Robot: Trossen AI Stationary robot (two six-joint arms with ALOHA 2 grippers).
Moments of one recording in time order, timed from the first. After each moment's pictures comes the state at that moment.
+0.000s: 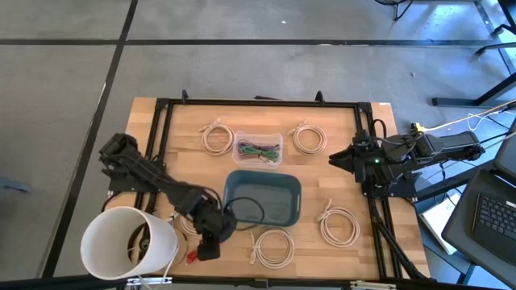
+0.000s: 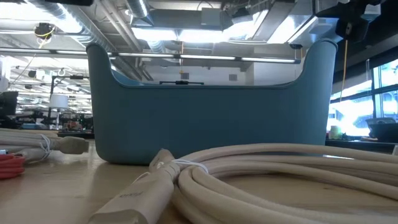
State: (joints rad) left arm -0.54 1.70 1.50 -1.04 0.22 -0.80; right arm 0.26 0.54 0.73 -0.57 0.27 0.83
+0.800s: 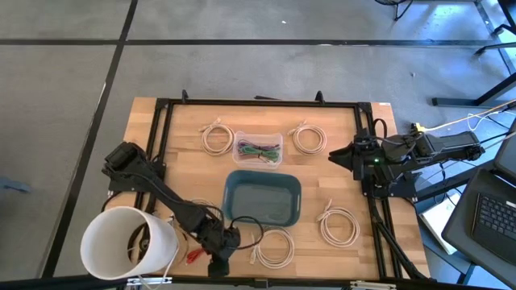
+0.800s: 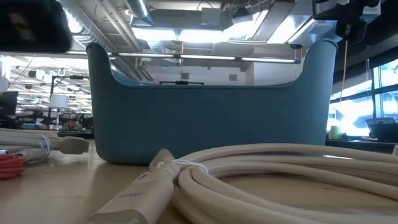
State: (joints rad) left arm -0.63 1.81 1.28 -0.48 0.20 -0.99; right arm 0.26 0.54 0.73 -0.57 0.33 0.80
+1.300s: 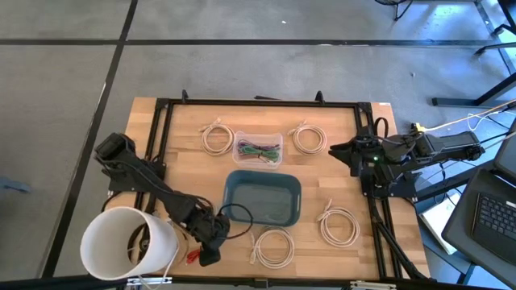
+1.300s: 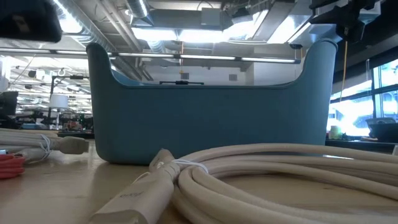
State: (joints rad) left arm -0.63 1.67 1.22 -0.70 0.13 -1.01; right arm 0.26 0.54 0.73 -0.57 0.44 0.78
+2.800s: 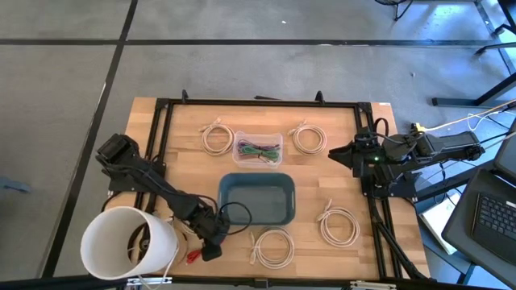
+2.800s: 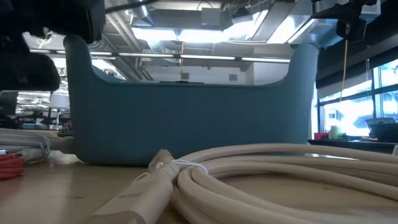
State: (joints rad) left arm -0.60 1.69 1.03 -0.48 0.15 -1.01; right arm 0.26 0.54 0.73 -0.54 0.36 0.87
